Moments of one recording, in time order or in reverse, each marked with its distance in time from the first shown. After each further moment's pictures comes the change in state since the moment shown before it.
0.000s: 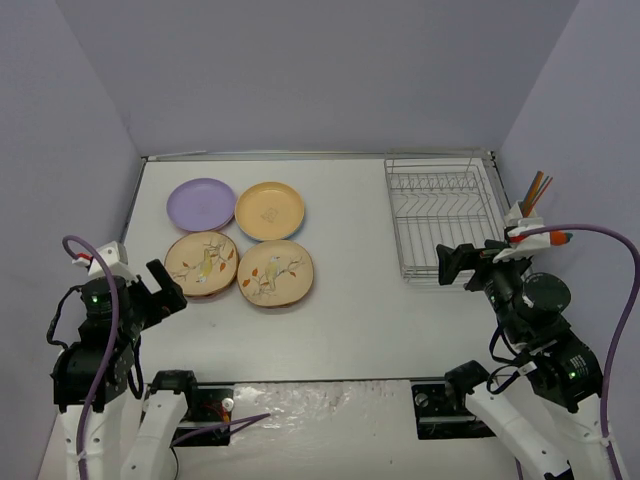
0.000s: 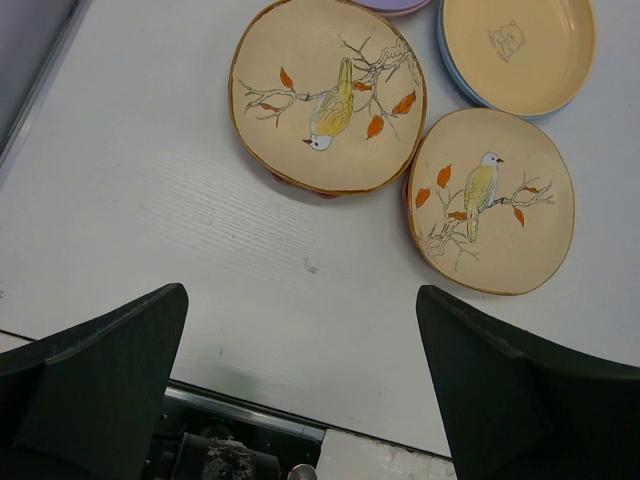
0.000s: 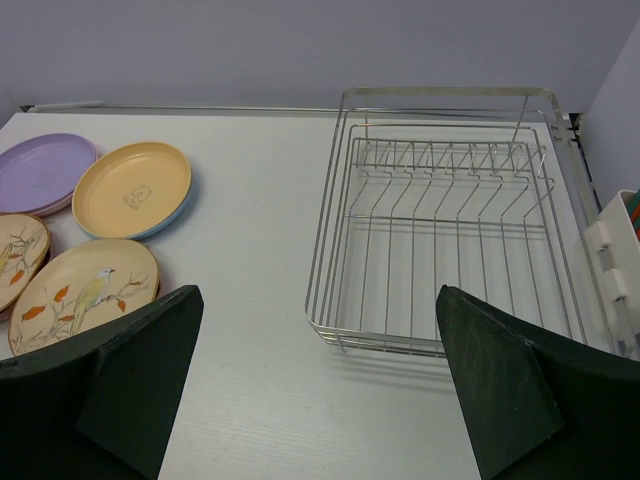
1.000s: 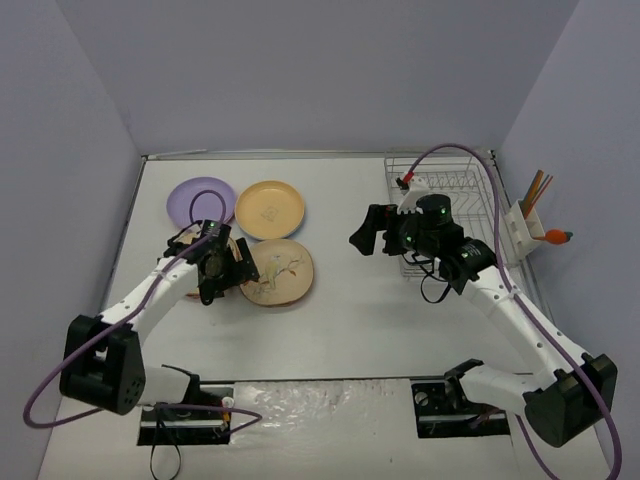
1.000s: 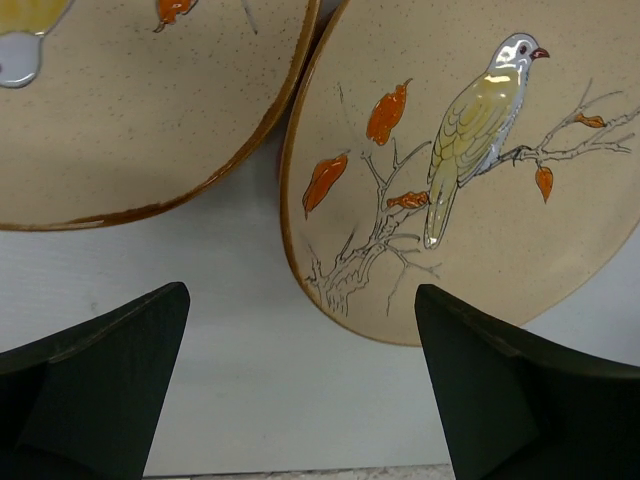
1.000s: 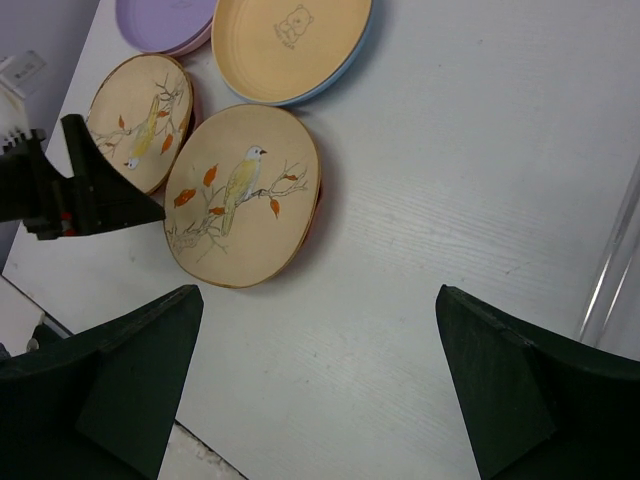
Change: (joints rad) left arm -0.308 0.756 -0.175 0.448 0.131 -0.288; right arm 0.034 0.629 -0.010 0.253 -0.445 0.268
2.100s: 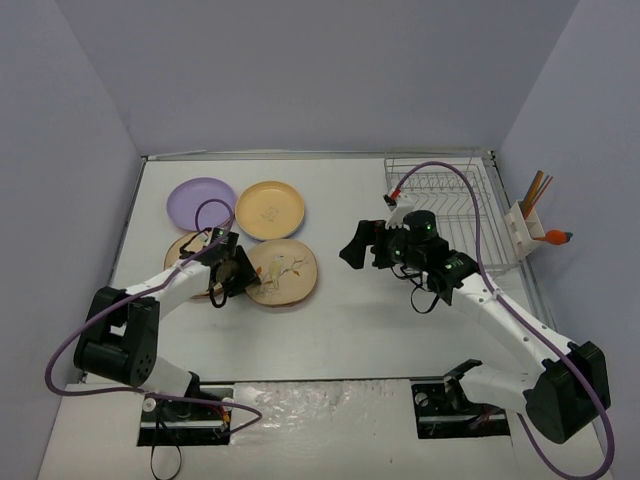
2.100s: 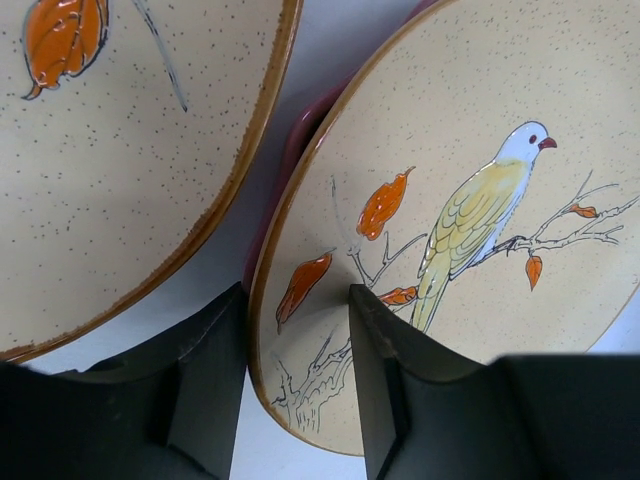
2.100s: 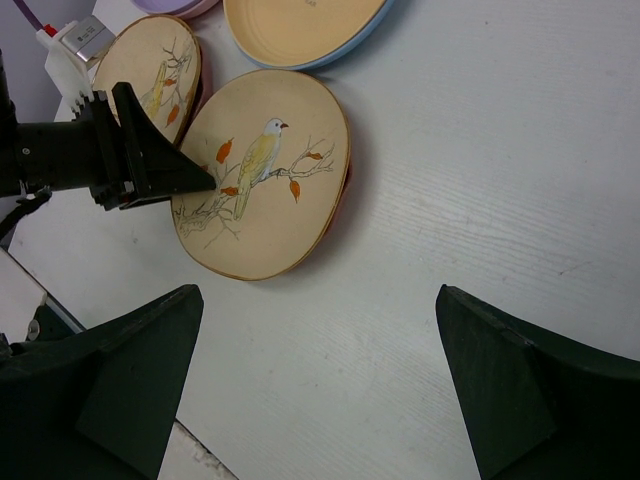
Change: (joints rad) left arm -0.015 0.175 -0.115 0.338 0.056 -0.137; right arm 0.053 0.023 -0.170 0.191 -0.025 0.043
